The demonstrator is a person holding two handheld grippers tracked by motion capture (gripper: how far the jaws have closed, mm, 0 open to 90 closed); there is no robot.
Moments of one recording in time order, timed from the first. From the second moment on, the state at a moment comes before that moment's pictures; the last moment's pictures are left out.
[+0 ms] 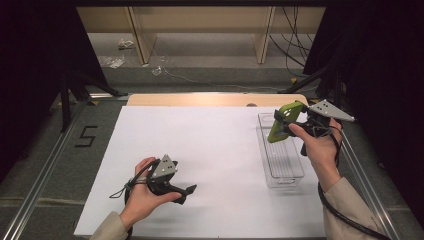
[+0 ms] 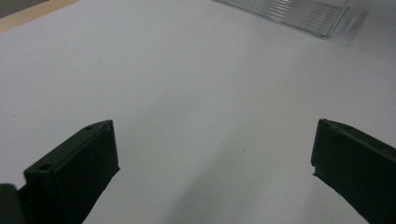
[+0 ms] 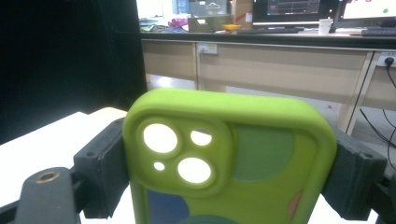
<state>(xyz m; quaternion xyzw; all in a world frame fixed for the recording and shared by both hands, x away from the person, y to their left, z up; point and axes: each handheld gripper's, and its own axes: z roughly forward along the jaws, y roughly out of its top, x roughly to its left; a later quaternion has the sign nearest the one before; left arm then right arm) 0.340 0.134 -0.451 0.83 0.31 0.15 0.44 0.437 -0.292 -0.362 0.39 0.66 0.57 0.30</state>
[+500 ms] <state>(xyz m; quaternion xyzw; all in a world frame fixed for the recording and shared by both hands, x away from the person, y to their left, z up) 0.340 0.135 -0.450 0.83 0.31 0.15 0.44 0.439 -0.293 -0.365 0.39 0.66 0.56 0.31</state>
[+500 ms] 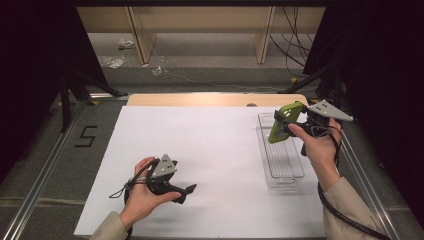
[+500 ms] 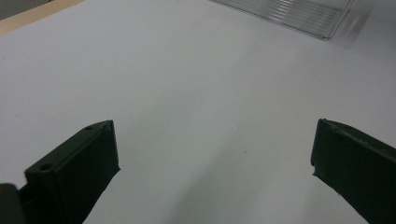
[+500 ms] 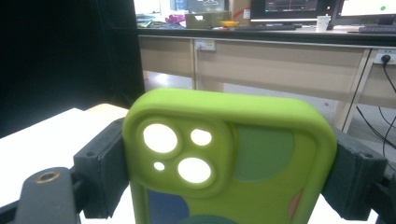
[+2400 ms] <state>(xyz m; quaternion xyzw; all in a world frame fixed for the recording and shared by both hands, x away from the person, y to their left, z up) 0.341 0.136 -0.450 0.83 0.31 0.15 0.44 0.457 -0.295 -0.370 0.41 0.66 0.55 0.31</state>
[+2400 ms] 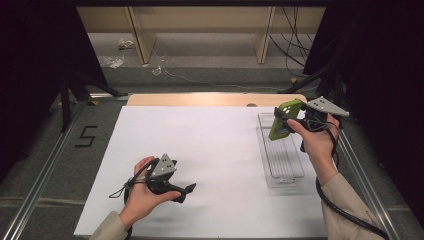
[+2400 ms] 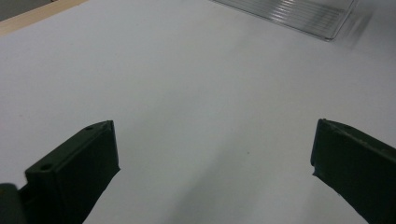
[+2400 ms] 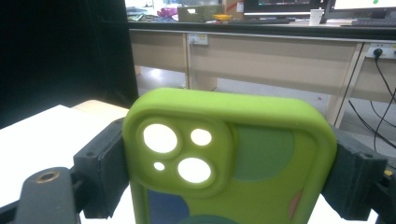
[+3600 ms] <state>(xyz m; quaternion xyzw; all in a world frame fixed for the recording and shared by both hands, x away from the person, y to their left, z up) 0.341 0.137 -0.449 0.83 0.31 0.15 0.44 0.471 -0.294 -0.375 0.41 0.67 0.54 0.31</state>
